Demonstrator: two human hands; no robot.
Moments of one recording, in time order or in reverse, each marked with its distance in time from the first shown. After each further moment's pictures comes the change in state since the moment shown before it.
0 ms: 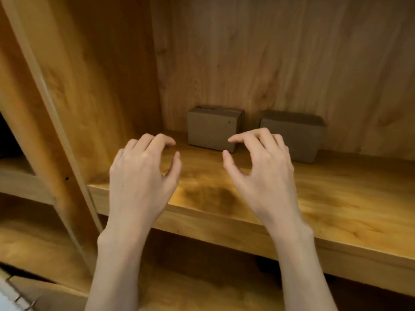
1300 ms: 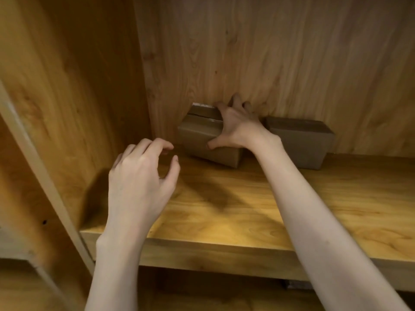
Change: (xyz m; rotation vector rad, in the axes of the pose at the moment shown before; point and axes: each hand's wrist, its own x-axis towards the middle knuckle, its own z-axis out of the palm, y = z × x) left_hand 0.053 -0.063 0.030 -0.190 -0.081 0.063; right_hand 0.148 0.006 0.075 -0.337 -0.637 0.166
